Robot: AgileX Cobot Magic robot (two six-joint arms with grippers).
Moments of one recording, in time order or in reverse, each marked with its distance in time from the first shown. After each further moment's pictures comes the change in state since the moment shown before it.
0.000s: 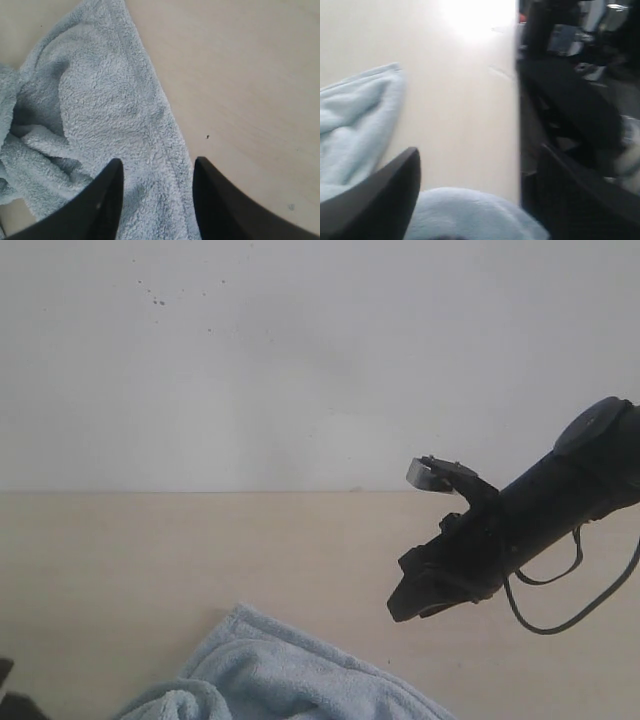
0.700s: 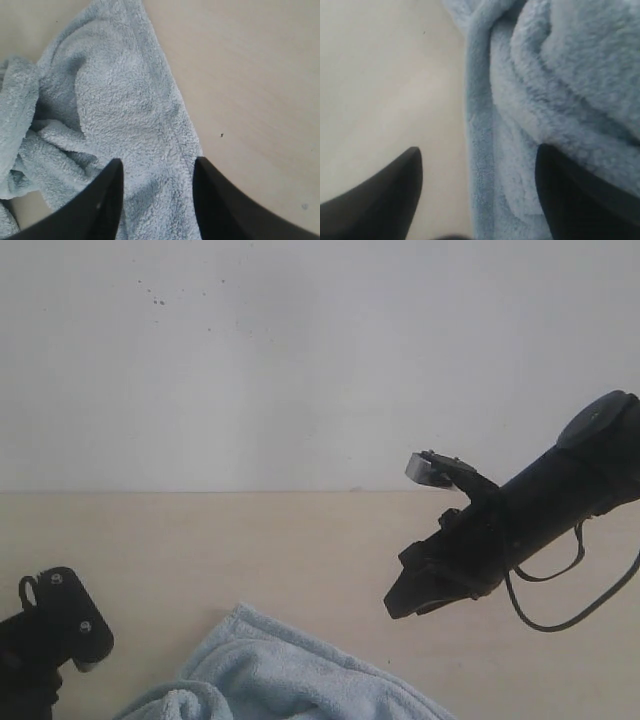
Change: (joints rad) left arm 0.000 0.545 -0.049 1.372 -0.487 -1.258; right arm 0.000 -0.016 0.000 0.015 0.034 -0.014
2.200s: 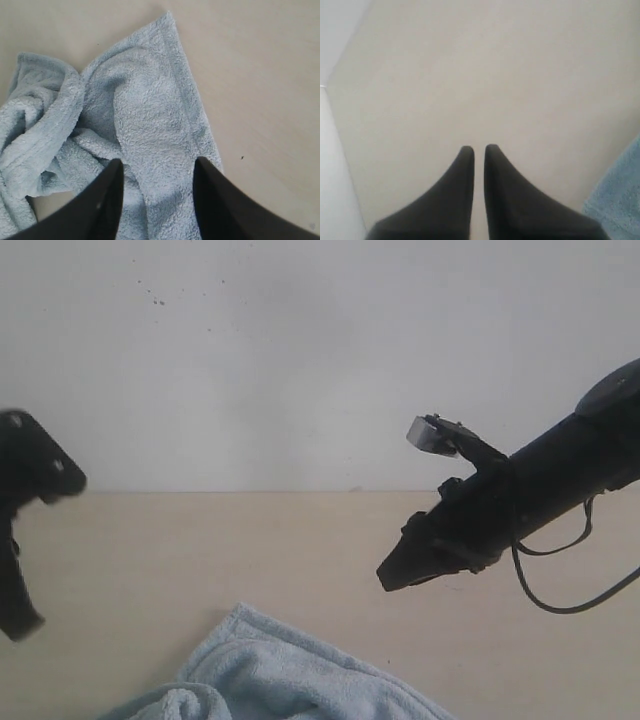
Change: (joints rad) left arm 0.000 -0.031 -0.319 0.476 0.422 -0.389; right arm 0.000 -0.081 -0.002 0.050 0.037 -0.073
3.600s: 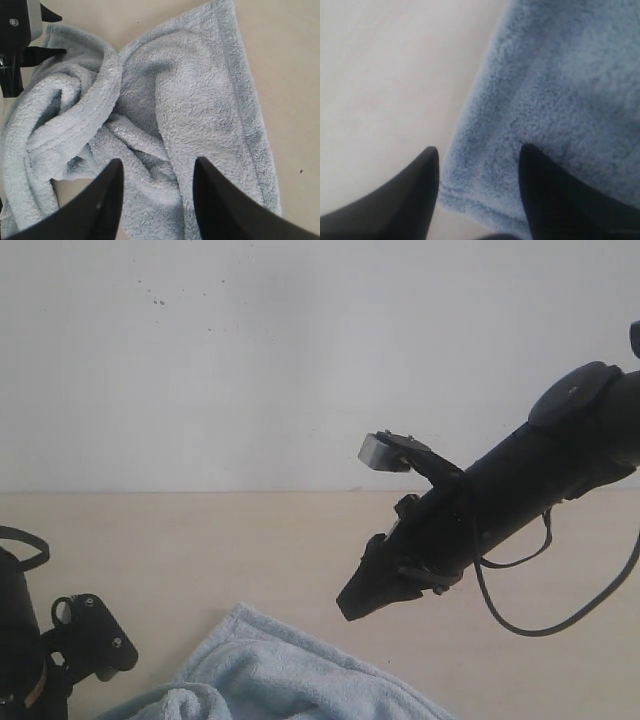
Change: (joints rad) left arm 0.026 0.372 0.153 -0.219 -0.199 0.096; right arm 0.111 0.000 0.000 -0.017 0.014 -0.002
